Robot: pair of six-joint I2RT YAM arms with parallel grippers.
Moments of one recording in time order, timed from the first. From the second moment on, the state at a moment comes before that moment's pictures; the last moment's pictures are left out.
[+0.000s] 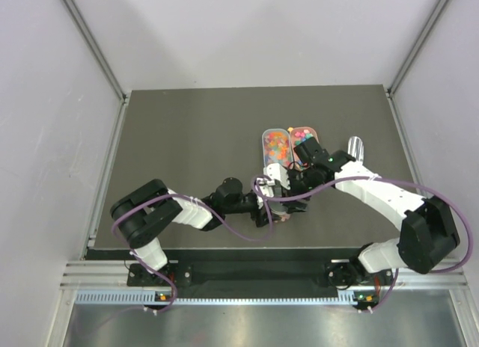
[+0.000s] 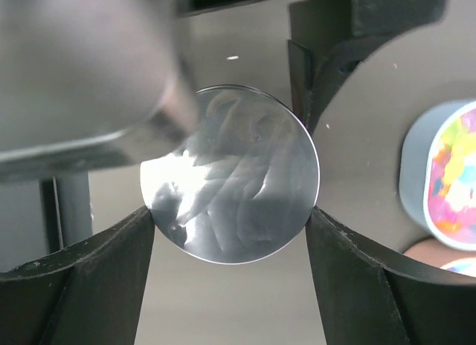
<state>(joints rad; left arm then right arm) -0.90 1.71 0.54 0.87 0.47 0.19 0.61 1.39 1.00 -0.79 -0.53 -0.91</state>
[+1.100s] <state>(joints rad) -0.94 1.71 0.53 0.90 0.44 0.30 0.68 1.18 0.79 -0.61 -0.31 -0.63</state>
